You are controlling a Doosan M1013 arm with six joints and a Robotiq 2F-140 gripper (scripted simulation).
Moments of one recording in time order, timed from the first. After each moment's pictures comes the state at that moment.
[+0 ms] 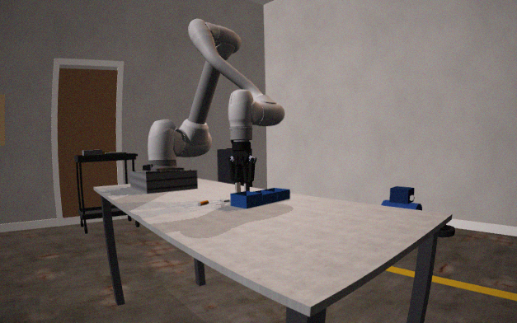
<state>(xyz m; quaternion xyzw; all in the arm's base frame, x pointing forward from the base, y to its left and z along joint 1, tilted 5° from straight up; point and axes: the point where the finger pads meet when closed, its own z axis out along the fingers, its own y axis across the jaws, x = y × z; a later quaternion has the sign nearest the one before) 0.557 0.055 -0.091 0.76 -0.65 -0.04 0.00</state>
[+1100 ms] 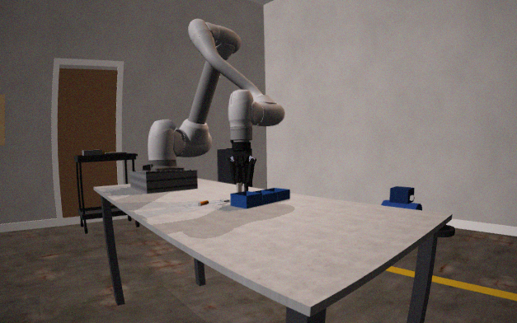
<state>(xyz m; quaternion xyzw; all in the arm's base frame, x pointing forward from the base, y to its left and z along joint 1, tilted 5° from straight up) 0.557 0.055 -0.091 0.76 -0.65 -0.04 0.00</state>
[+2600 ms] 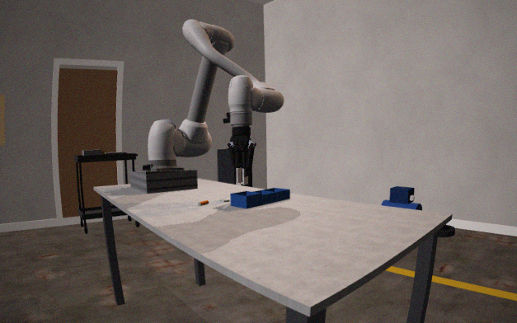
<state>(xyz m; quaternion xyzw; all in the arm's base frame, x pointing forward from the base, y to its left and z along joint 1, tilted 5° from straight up) 0.561 0.052 -0.030 0.76 -0.65 -0.04 0.00</state>
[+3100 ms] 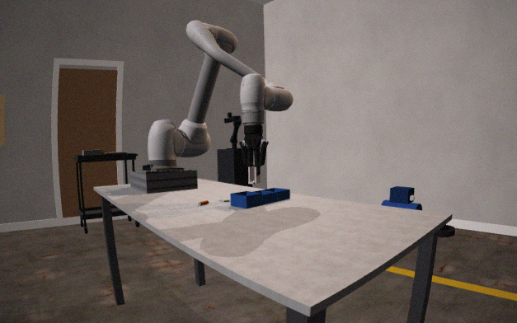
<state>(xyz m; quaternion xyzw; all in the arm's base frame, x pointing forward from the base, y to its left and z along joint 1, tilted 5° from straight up) 0.600 0.083 -0.026 0.76 -0.65 -0.04 0.00</state>
